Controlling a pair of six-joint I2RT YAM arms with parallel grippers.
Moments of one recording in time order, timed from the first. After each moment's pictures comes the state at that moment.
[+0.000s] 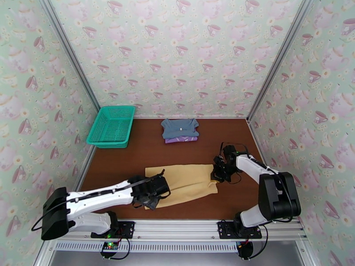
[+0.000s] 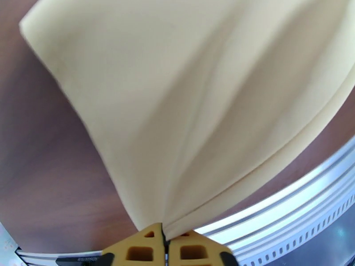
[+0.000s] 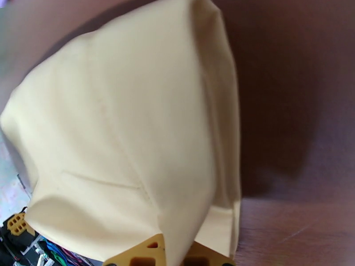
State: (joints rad) left arm -1.16 1.30 0.88 -1.08 -0.14 -0.67; right arm 0.11 1.52 0.85 -0.88 -0.45 0.23
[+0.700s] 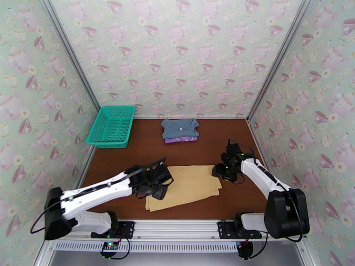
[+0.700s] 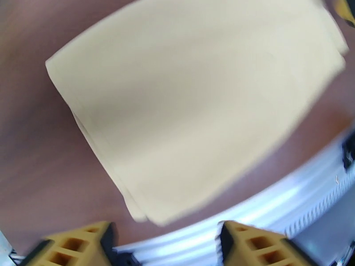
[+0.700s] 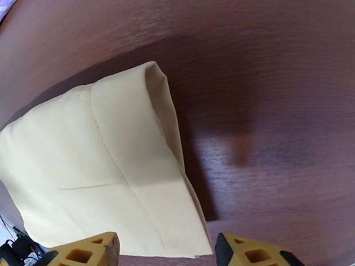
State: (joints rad) left arm -1.02 1.38 1.09 -1.07 -0.18 -0.66; right arm 0.15 1.36 0.84 -0.88 -0.23 0.31
